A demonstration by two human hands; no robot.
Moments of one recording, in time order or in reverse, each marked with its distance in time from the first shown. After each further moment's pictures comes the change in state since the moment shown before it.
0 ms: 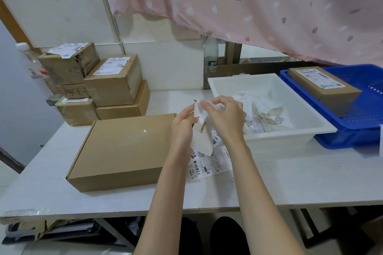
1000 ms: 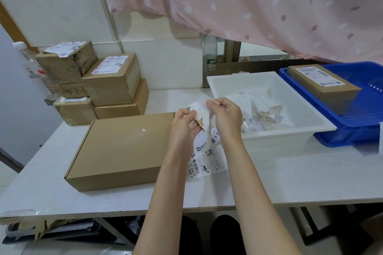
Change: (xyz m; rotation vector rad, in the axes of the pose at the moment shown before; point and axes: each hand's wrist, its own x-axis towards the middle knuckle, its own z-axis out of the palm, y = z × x) left_hand 0.005 -0.004 0.001 -0.326 -0.097 -0.033; right_hand -0.003 -0.002 0.003 0.387 0.010 0.192
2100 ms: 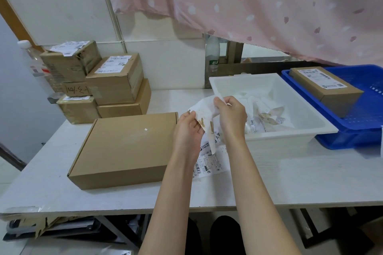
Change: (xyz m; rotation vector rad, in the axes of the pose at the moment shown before) left_hand 0.002 -0.010 0.004 -0.191 0.052 -0.051; right_hand 0.010 -0.001 0.001 -0.089 0.093 0.017
